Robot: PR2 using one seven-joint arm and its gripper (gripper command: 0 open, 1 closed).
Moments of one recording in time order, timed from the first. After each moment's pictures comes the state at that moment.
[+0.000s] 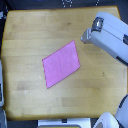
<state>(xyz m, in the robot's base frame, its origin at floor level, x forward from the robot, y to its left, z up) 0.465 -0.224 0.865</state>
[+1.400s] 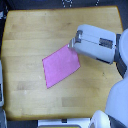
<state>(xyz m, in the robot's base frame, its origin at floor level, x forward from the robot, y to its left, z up) 0.465 -0.138 0.745</state>
